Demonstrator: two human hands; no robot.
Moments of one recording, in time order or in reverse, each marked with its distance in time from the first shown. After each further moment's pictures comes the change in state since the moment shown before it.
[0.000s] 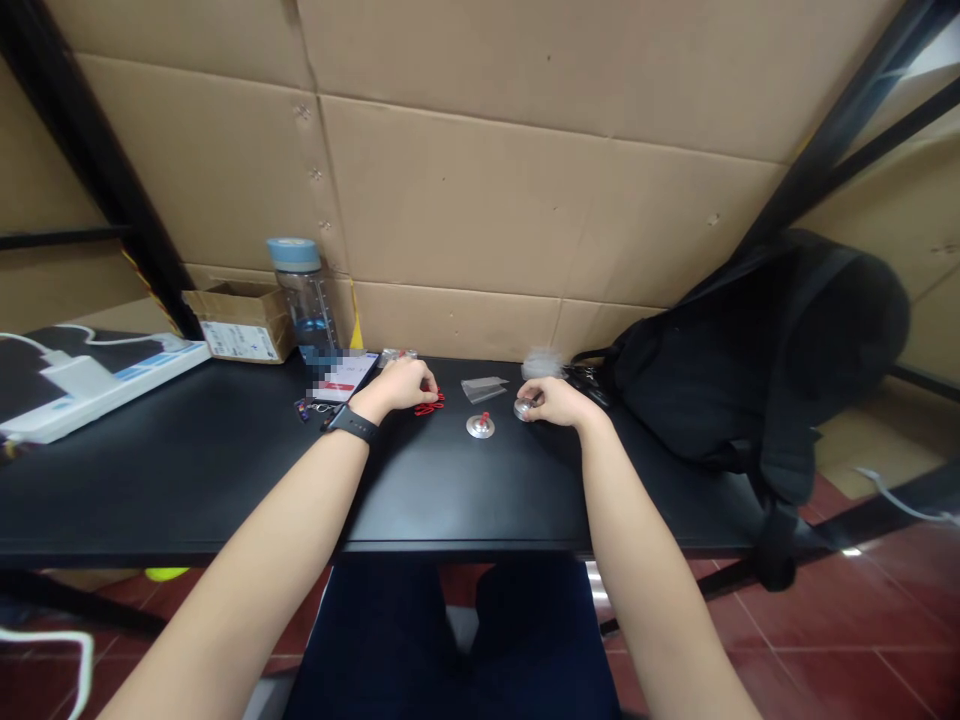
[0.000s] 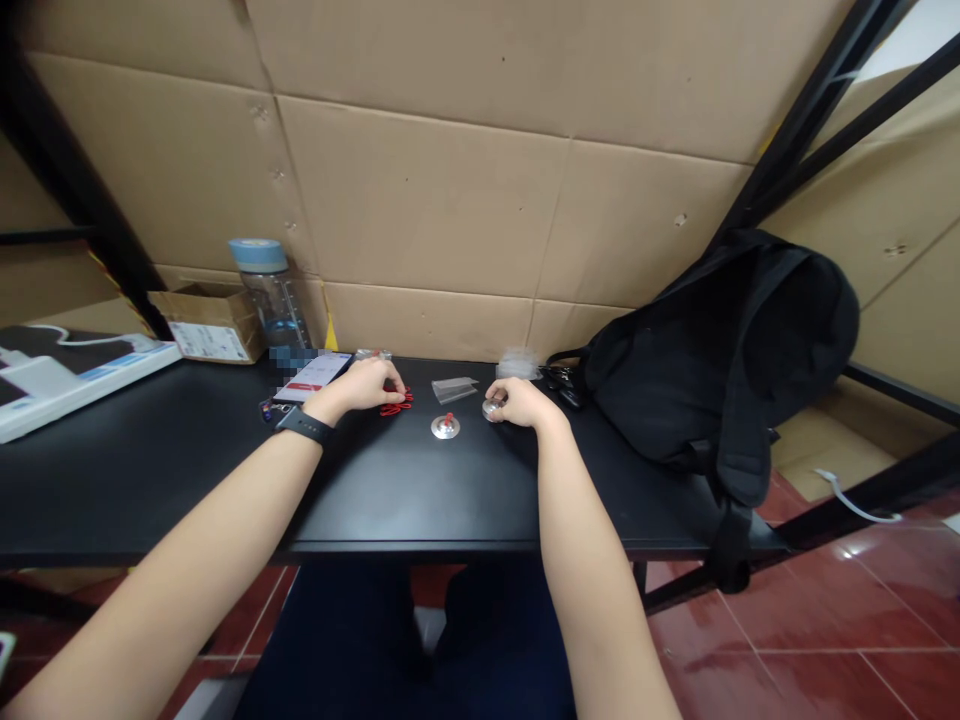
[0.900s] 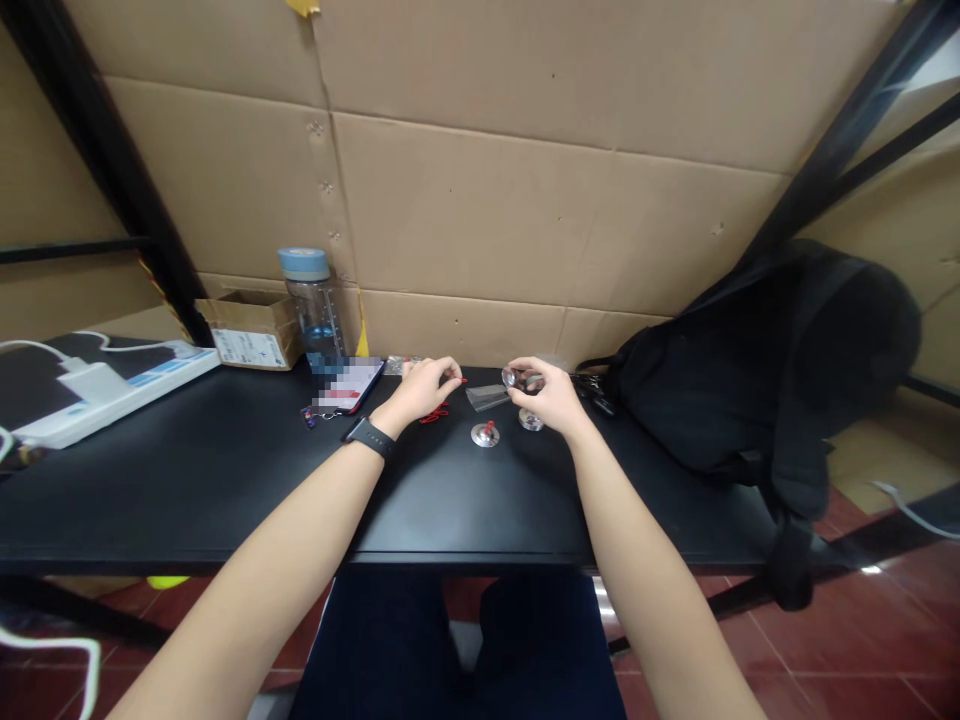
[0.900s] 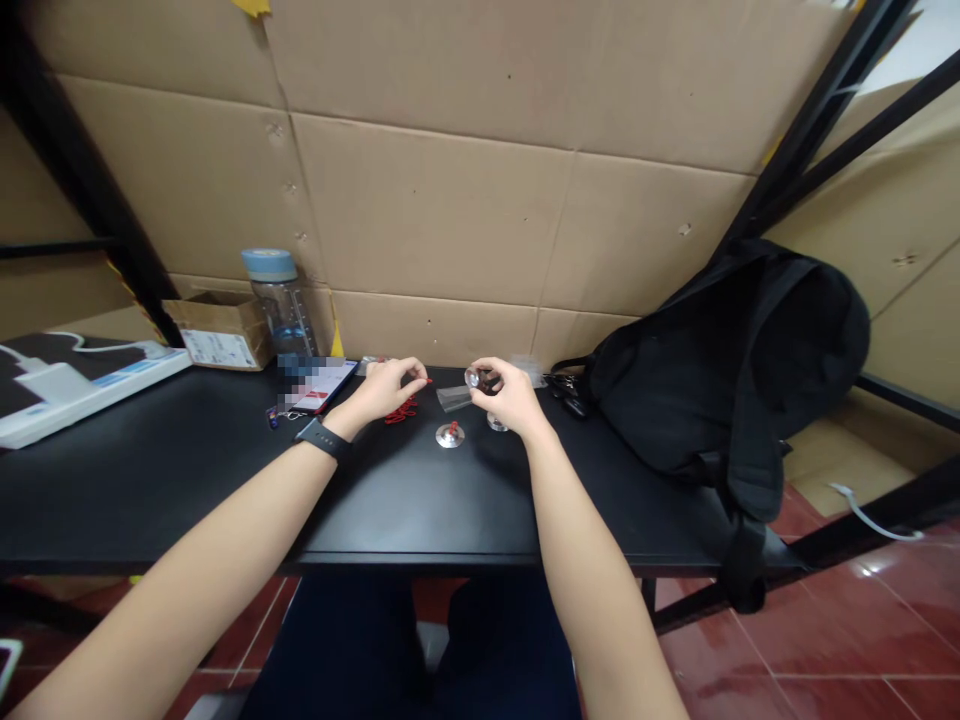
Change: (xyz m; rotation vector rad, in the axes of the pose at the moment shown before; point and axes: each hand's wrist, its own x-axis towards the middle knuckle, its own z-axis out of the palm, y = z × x) left_hand 0.002 0.039 0.002 -0.161 0.273 -0.039; right_hand 0.002 -0.048 0.009 0.269 0.452 -0.250
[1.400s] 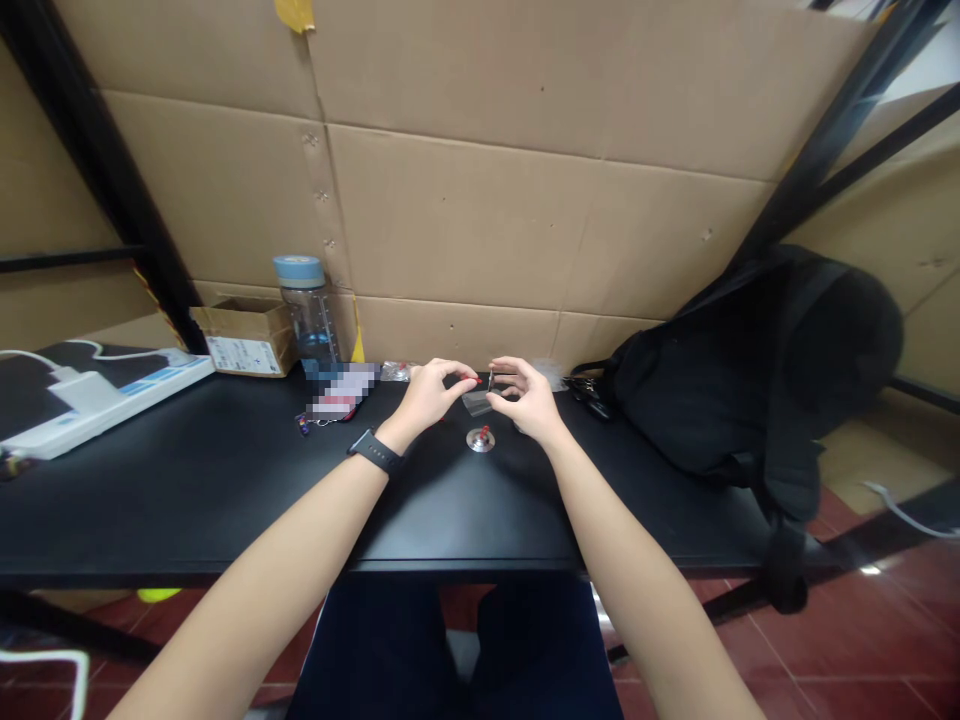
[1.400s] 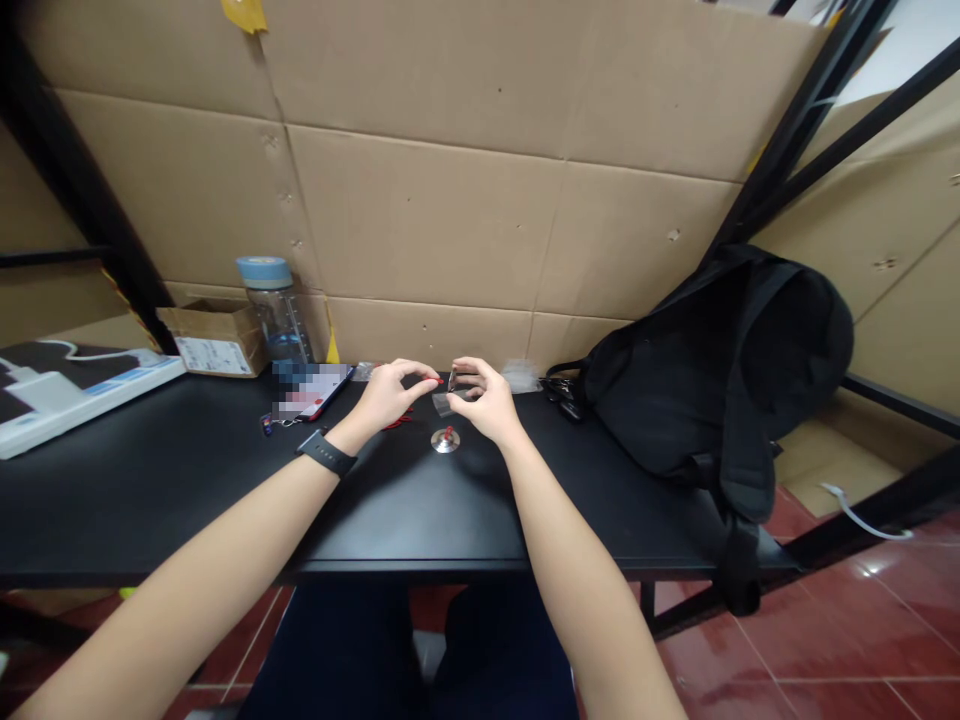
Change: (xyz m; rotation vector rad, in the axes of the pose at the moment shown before) left_hand -0.002 0.035 0.000 -0.306 0.177 0.021; right_hand -0.001 -0.014 0.030 0.390 0.025 0.026
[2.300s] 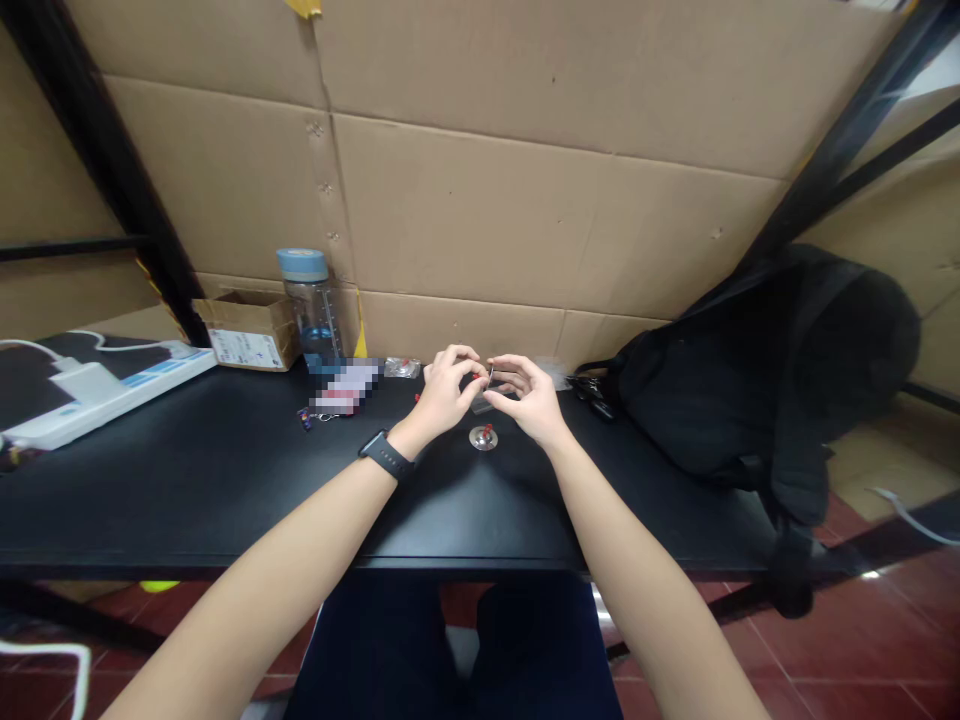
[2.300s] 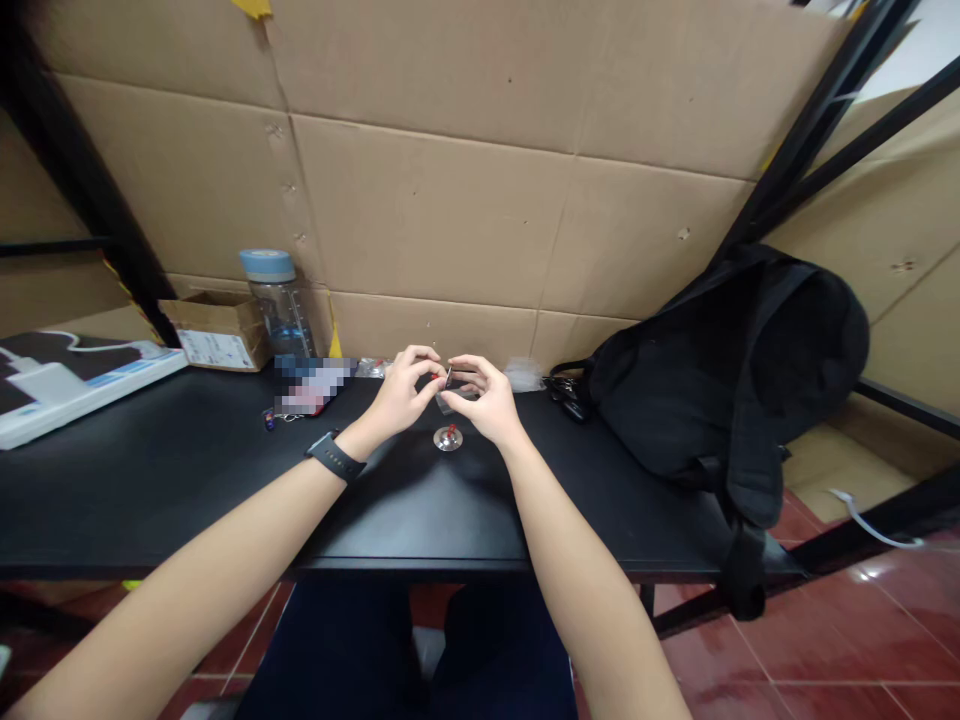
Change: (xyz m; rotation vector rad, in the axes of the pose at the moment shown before) left_hand -0.006 0.021 0.010 0.083 0.077 0.086; right_hand -0.002 -0.007 0.008 0.190 -0.012 -0.024
